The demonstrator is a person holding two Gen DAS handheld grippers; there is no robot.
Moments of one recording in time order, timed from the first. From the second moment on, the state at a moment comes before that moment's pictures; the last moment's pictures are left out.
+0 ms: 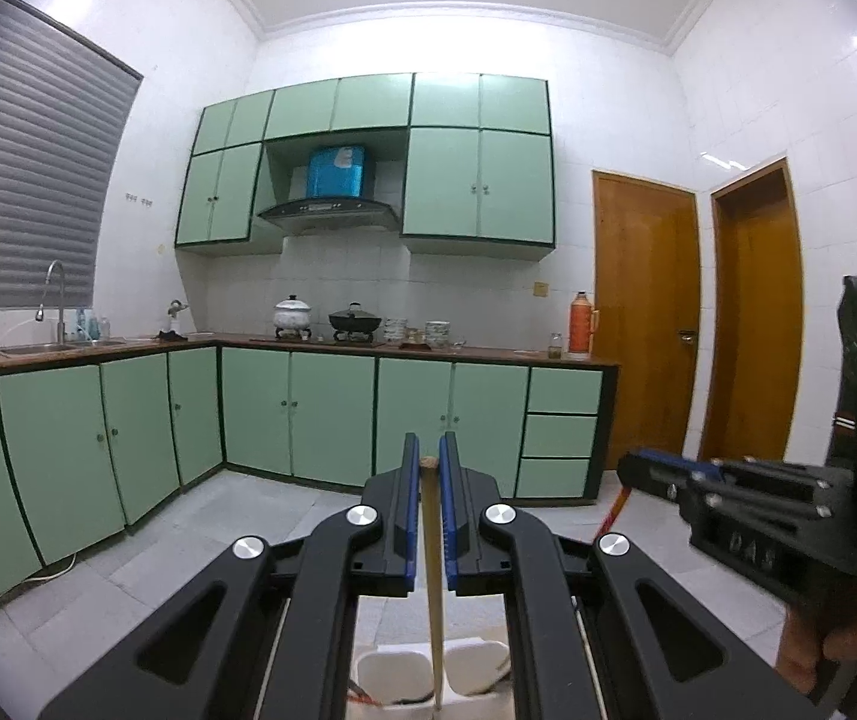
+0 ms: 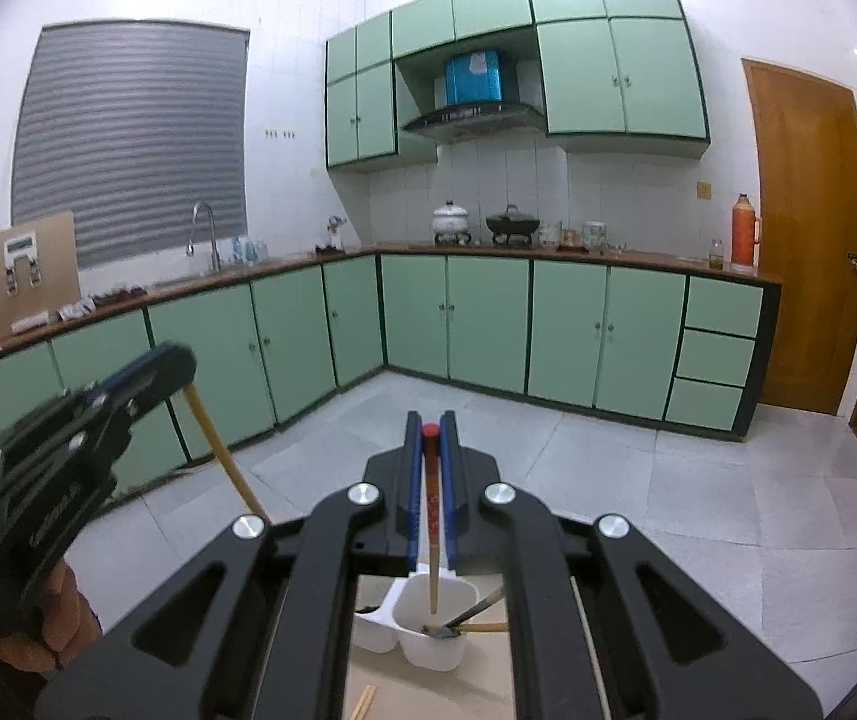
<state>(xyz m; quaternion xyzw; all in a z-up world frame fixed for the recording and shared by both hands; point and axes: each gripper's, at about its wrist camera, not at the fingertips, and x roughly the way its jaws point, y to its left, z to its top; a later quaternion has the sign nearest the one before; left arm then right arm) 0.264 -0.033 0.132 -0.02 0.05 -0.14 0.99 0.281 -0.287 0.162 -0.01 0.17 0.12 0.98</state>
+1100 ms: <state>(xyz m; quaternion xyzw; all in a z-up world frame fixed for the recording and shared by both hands) 0.242 -0.010 0.021 -0.01 0.18 -0.10 0.98 0.207 -0.289 0.054 0.00 0.19 0.09 0.98</state>
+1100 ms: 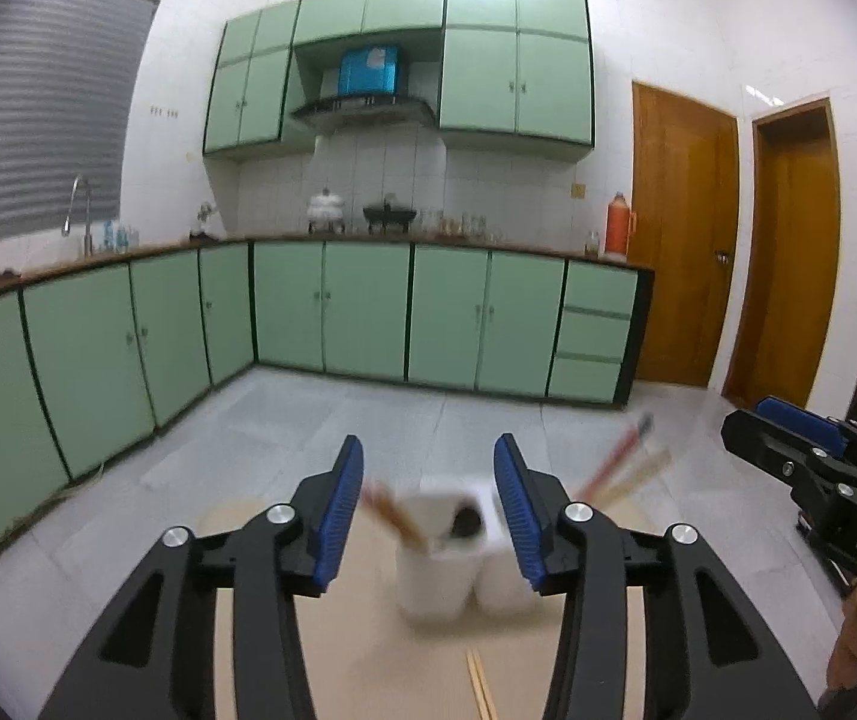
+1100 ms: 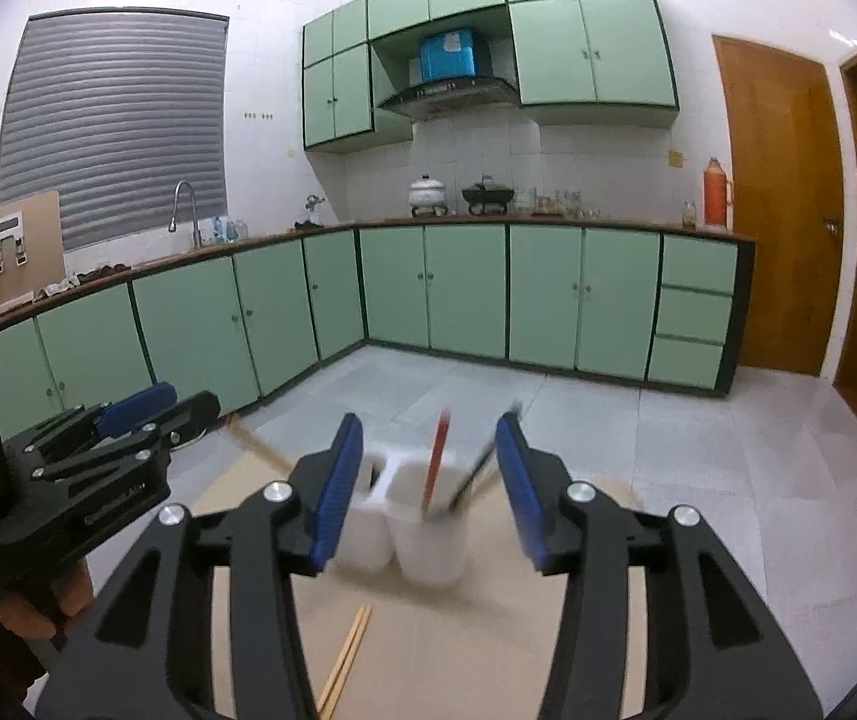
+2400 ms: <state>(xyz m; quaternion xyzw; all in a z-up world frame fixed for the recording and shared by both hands) 0.157 0.021 -0.156 0.00 0.37 -0.06 0.93 0.135 -0.211 -0.148 0.02 0.42 0.11 0.90</state>
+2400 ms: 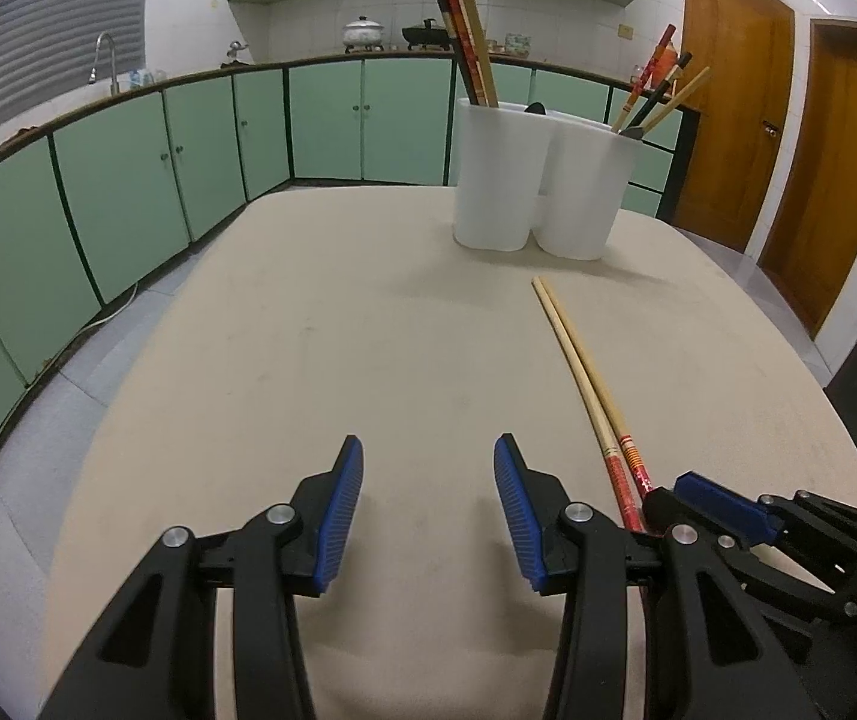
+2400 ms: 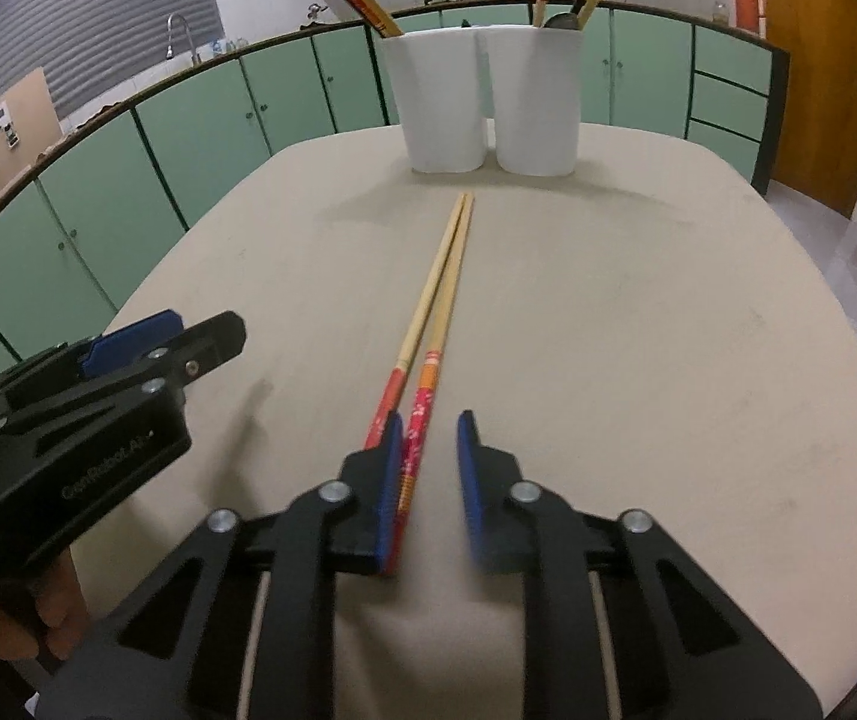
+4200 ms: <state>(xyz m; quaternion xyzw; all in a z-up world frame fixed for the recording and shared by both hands) 0.173 -0.031 -0.168 0.00 0.40 -0.10 0.91 0.117 -0.289 -0.140 0.03 0.38 0.05 0.92</state>
